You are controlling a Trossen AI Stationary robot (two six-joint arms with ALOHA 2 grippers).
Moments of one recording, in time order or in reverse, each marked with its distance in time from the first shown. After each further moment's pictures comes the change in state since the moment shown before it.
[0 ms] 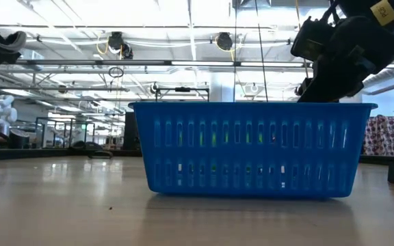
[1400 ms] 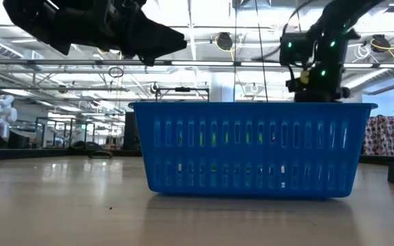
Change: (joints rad) left arm 0.583 -0.280 -0.519 1.849 -0.283 1.006; right arm -0.776 -0.013 0.281 -0.915 0.075 -0.138
